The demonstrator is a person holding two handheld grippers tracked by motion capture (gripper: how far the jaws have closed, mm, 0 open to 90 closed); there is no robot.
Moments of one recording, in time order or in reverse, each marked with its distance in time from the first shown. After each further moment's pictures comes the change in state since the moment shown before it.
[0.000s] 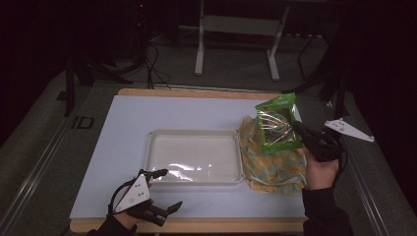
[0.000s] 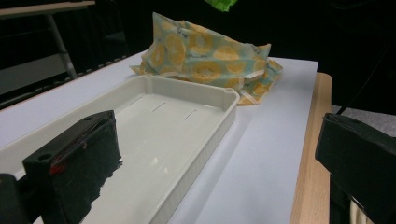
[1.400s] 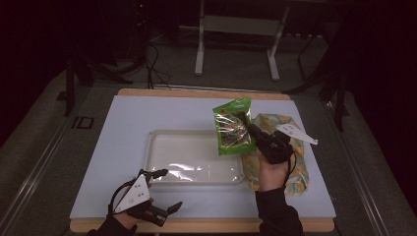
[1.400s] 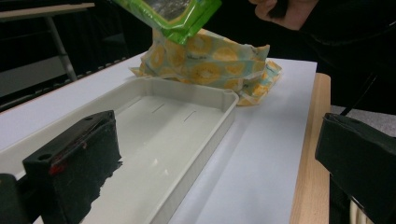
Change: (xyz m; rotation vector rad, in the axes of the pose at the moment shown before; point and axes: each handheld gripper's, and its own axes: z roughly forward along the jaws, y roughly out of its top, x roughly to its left) left arm 0.000 0.000 0.000 -0.003 -0.002 0.008; right arm 0.087 -0.031 0.057 -0.011 0.127 0.102
